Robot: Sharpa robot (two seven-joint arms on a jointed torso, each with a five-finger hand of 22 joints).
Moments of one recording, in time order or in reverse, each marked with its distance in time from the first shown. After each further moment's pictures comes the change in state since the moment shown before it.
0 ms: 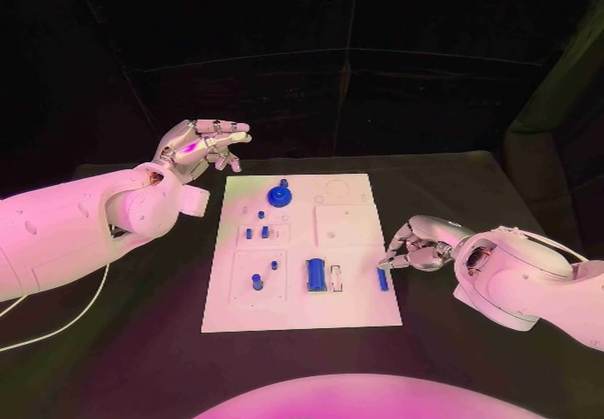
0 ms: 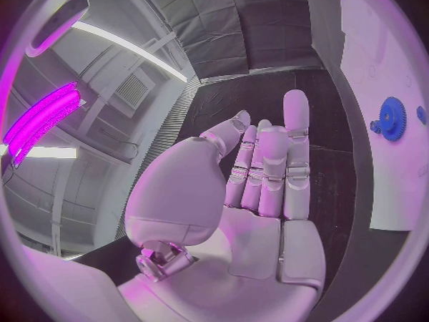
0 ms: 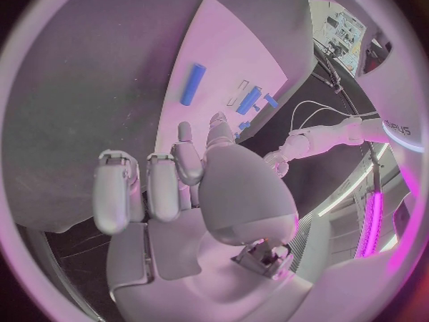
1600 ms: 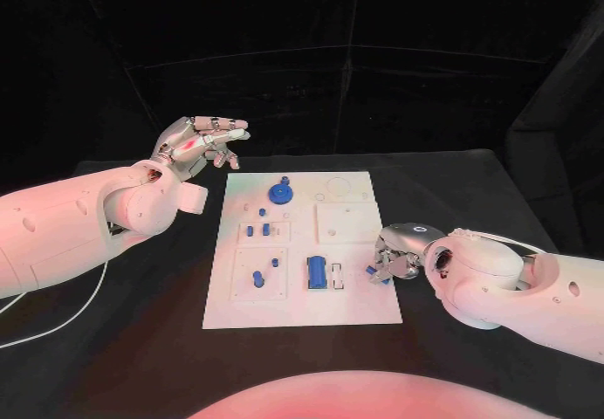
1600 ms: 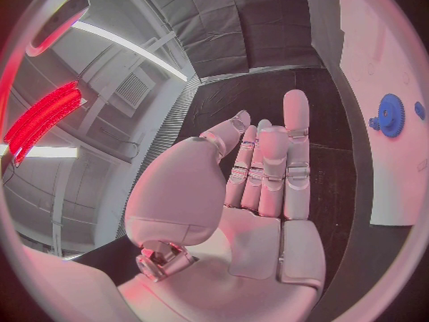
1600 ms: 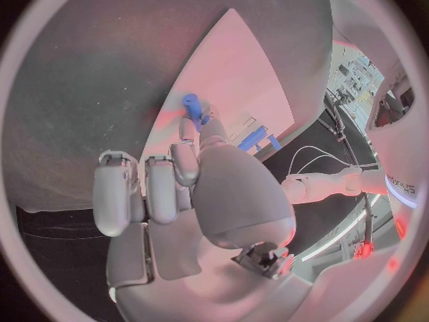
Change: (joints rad) left arm 0.000 -0.004 0.000 -0.003 0.000 0.005 0.000; left_hand 0.000 0.000 0.000 0.000 0.000 0.000 0.000 0.000 0.000 0.000 0.000 0.005 0.000 0.000 0.000 0.000 0.000 0.000 0.000 0.000 0.000 0.000; right arm -0.032 0.136 0.008 -0.040 -0.264 0.182 -0.102; right_hand 0.151 0.005 0.049 -0.126 -0.053 0.015 -0.002 0.006 0.029 0.005 -0.009 -0.007 0.003 0.000 0.004 0.014 0.029 0.000 0.004 -0.004 0.004 0.000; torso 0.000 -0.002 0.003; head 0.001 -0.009
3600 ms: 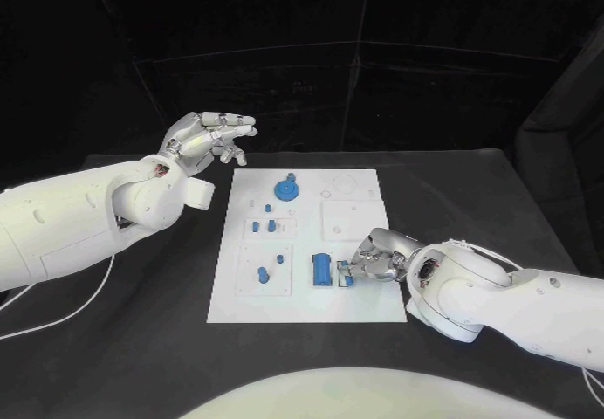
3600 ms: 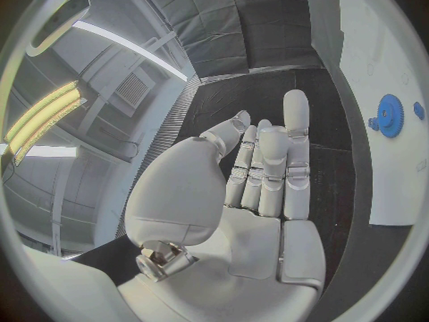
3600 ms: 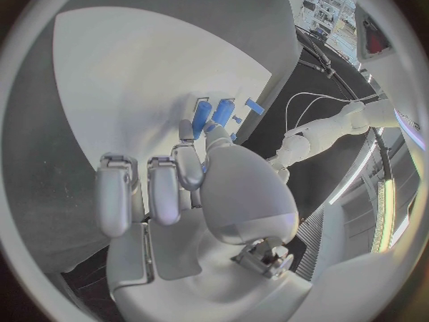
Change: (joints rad) left arm 0.000 -0.003 0.000 0.005 0.000 0.003 0.000; left_hand 0.000 0.000 0.000 0.000 0.000 0.000 0.000 0.005 0.000 0.000 0.000 0.000 0.000 0.000 0.000 0.000 0.000 0.000 0.000 0.000 0.000 -0.001; right arm -0.016 0.080 -0.009 0.029 0.370 -0.253 -0.037; right_hand -0.146 -0.011 0.140 0.092 0.251 0.063 -0.024 -0.049 -0.033 0.024 -0.006 0.074 0.029 0.002 -0.010 0.023 0.040 0.000 0.011 -0.011 0.019 0.000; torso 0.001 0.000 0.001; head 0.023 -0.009
